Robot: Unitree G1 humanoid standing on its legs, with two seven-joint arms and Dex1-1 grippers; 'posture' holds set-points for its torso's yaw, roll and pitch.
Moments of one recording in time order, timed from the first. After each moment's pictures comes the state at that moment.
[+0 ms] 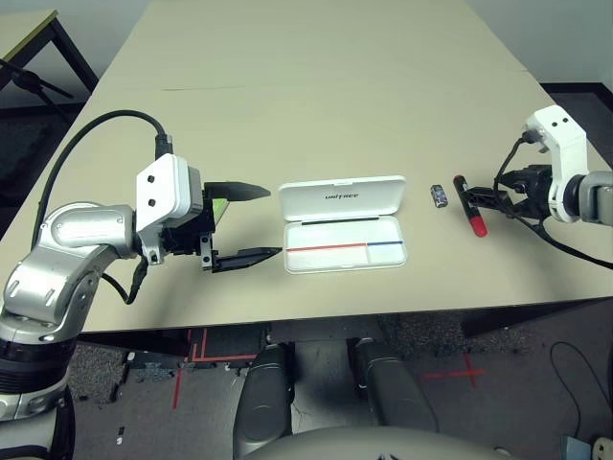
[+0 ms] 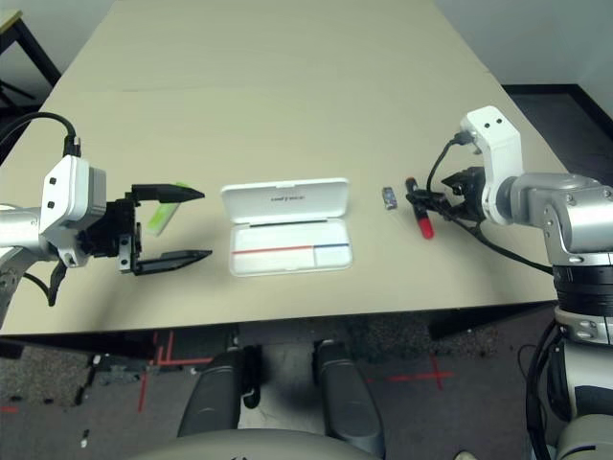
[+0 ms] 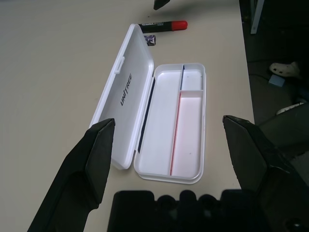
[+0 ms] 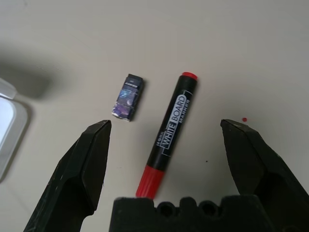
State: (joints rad) left arm -0.26 0.87 0.12 -0.42 -0.56 0.44 -1.12; right arm -0.60 -0.87 -0.09 0.05 0.31 1.13 0.73
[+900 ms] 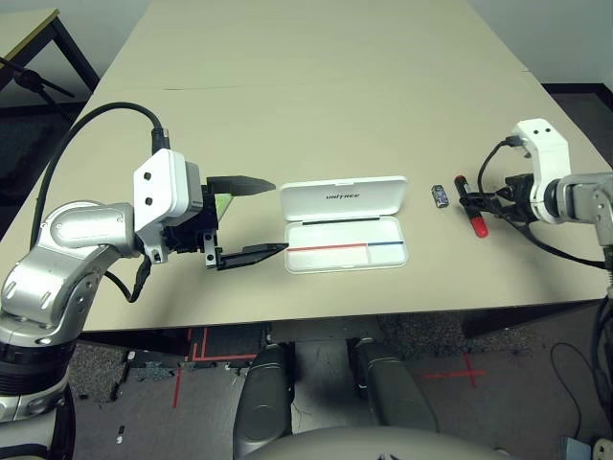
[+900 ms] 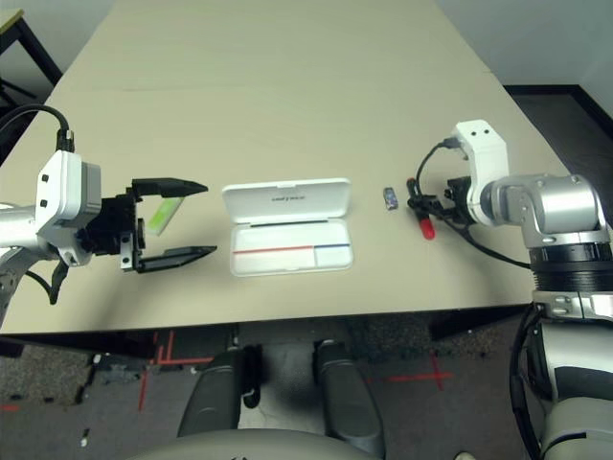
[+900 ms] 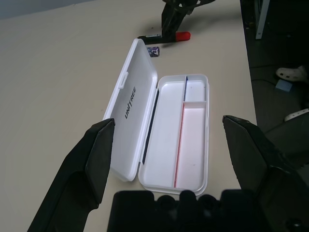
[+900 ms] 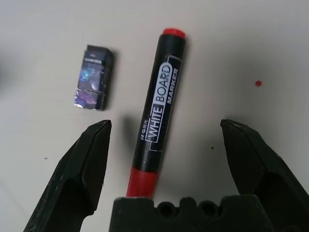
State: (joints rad) left arm -0.27 0.88 0.12 -0.47 -0.59 0.44 -1.07; right arm -0.66 -0.77 0.00 0.27 0.27 1.15 0.63
